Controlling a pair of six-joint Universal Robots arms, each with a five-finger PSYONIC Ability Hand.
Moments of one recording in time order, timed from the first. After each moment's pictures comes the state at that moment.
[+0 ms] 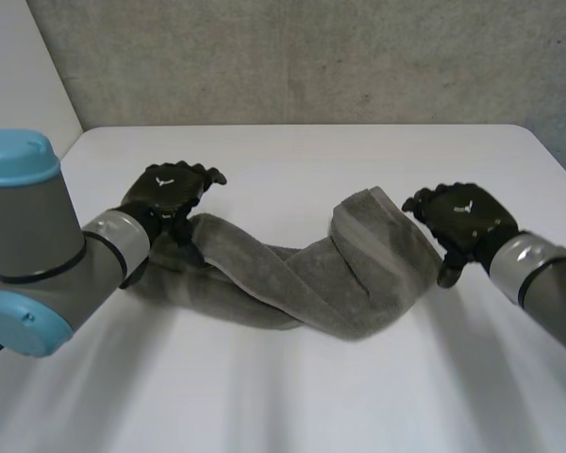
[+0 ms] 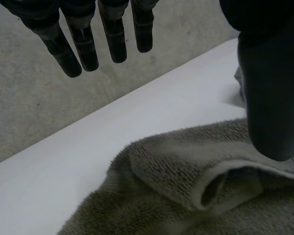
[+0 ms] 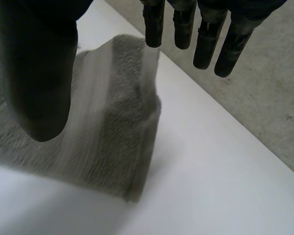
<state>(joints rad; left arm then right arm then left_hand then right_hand) 4.33 -1.98 -1.47 3.20 -1.39 3.32 1.80 -1.29 1.67 -0.05 1.28 2.64 0.32 0.33 0.33 0.32 0.34 0.24 0.26 0.25 0.26 0.07</state>
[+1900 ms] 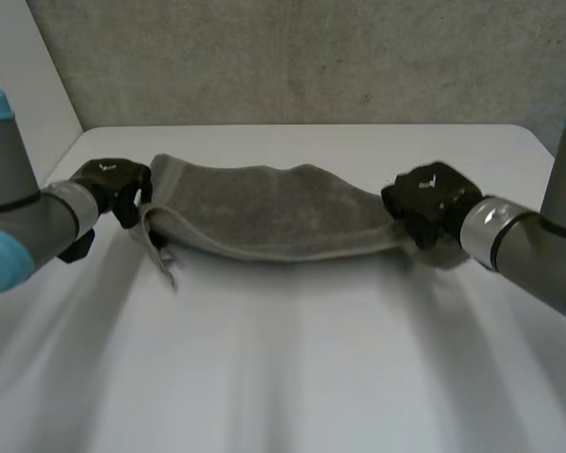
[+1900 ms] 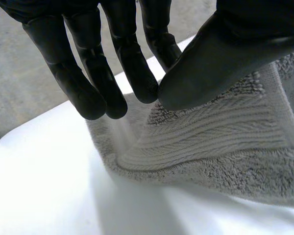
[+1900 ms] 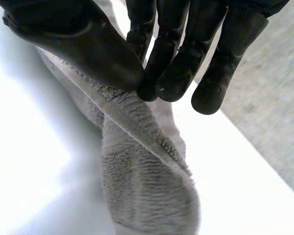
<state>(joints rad) 4.51 -2.13 -1.20 2.95 -1.41 3.42 1.89 -1.15 1.34 0.20 1.26 2.58 1.46 1.52 1.54 1.52 1.50 1.33 1.33 1.35 1.35 1.18</state>
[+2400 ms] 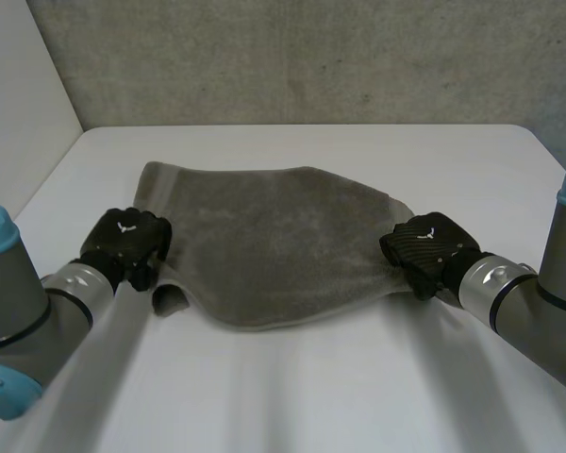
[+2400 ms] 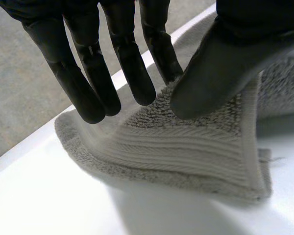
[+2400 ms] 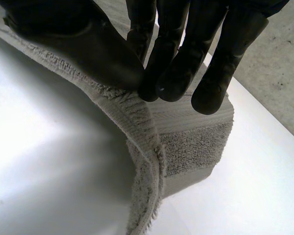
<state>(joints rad) 4.46 -1.88 -1.82 3.42 -1.39 3.53 1.89 -1.24 1.64 0.04 1.27 2.59 1.00 1.01 1.03 1.01 1.03 1.33 1.33 1.35 1.35 1.18</state>
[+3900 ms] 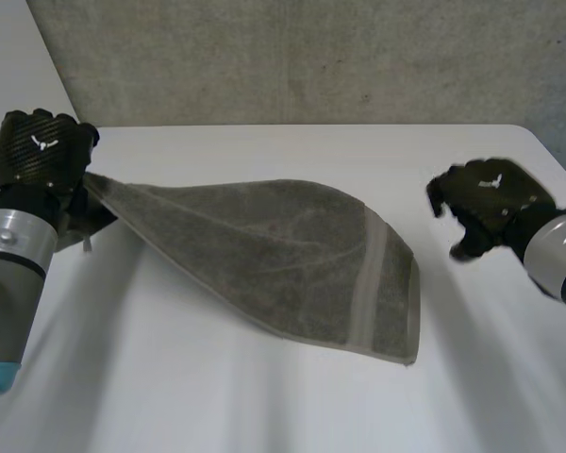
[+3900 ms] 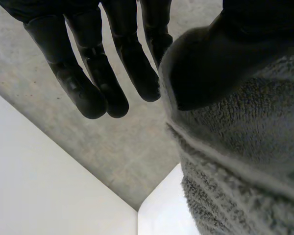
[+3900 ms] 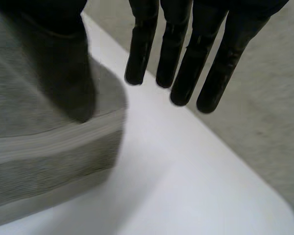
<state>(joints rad) 4.49 -1.61 -1.89 3.65 -1.56 3.66 1.80 -1.49 1.66 0.14 1.28 2.67 1.45 1.52 1.54 1.52 1.48 0.58 0.59 0.60 0.60 0.39</state>
